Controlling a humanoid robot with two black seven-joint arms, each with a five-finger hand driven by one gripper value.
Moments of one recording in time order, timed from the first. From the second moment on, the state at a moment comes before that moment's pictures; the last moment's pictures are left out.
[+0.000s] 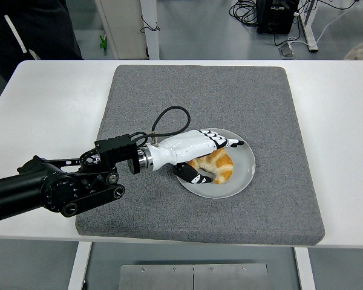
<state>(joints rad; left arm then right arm) -0.98 0.23 -0.07 -1.10 1.49 0.23 -0.35 -0.07 0.00 0.00 0.14 -0.10 0.02 0.41</state>
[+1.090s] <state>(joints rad) -0.93 0.27 -0.41 -1.07 0.88 0.16 -0.38 -0.07 0.00 0.00 0.14 -0.10 0.02 0.41</state>
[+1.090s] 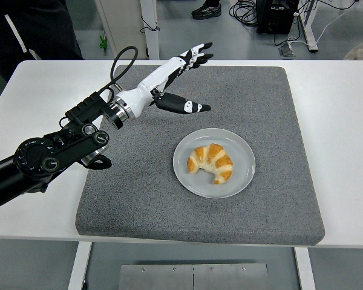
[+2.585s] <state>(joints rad) -0.84 0.07 -0.71 -0.49 0.18 0.05 -0.50 -0.07 0.00 0.00 0.14 -0.10 0.02 0.41</state>
